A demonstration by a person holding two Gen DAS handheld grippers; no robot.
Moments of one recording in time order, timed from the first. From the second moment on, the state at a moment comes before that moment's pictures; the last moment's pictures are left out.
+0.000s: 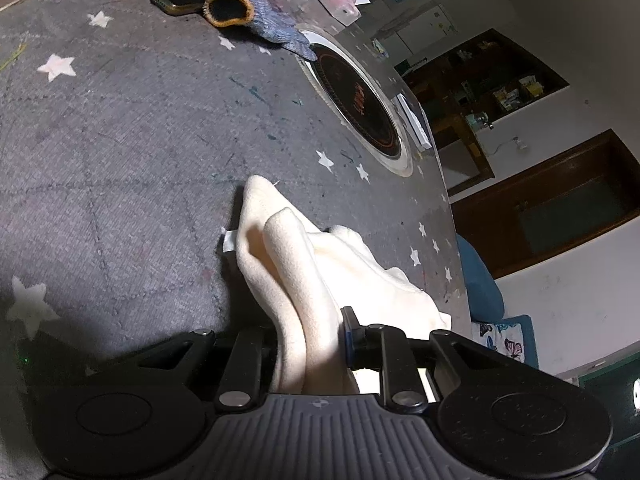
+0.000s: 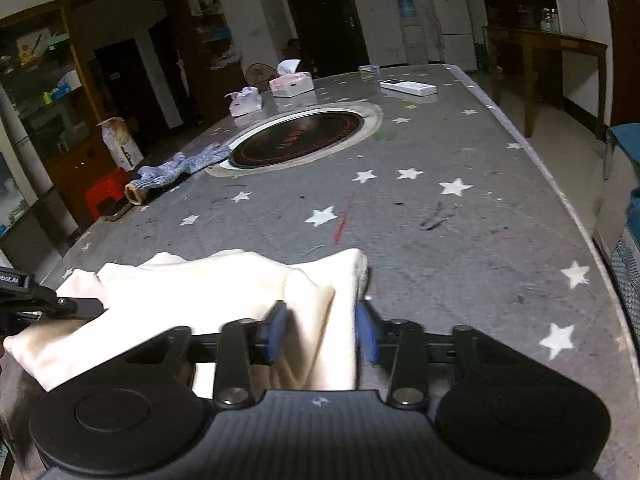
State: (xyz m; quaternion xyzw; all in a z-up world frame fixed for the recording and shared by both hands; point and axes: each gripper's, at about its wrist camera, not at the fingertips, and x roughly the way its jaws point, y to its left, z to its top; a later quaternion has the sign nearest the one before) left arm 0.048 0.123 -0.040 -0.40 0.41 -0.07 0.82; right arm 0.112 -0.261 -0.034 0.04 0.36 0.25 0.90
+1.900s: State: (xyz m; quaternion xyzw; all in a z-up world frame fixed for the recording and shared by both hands) left arm 0.204 -0.007 -0.013 -0.20 0.45 -0.15 0.86; right arm 0.164 -0.373 0.006 0.03 0.32 0.14 0.94
